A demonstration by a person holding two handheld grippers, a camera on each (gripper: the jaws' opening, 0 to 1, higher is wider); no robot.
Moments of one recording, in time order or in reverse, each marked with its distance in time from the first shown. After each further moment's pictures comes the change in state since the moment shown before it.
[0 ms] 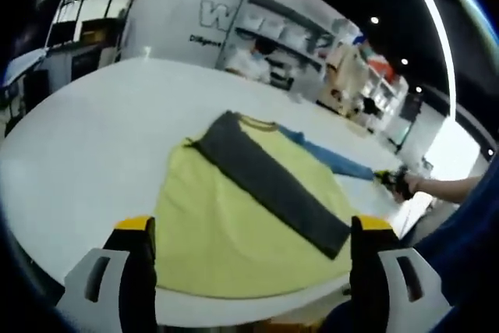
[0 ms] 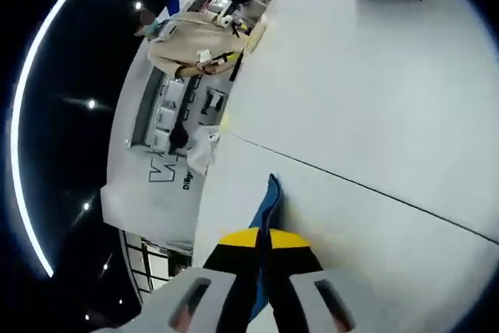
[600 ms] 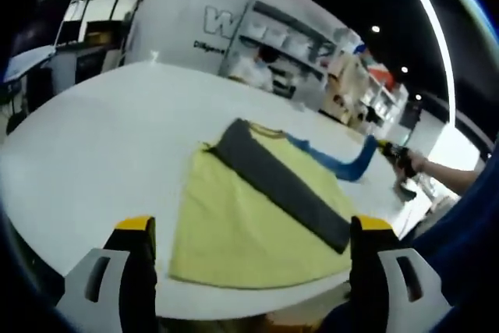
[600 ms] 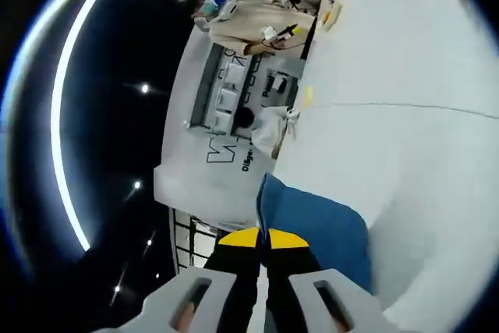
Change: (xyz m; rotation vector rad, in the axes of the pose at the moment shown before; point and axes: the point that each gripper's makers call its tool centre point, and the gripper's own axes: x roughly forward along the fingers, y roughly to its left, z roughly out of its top) left arm -0.019 0.025 0.000 -0.002 -0.024 0.004; right arm 0.013 0.147 -0.052 -0.037 0.080 0.288
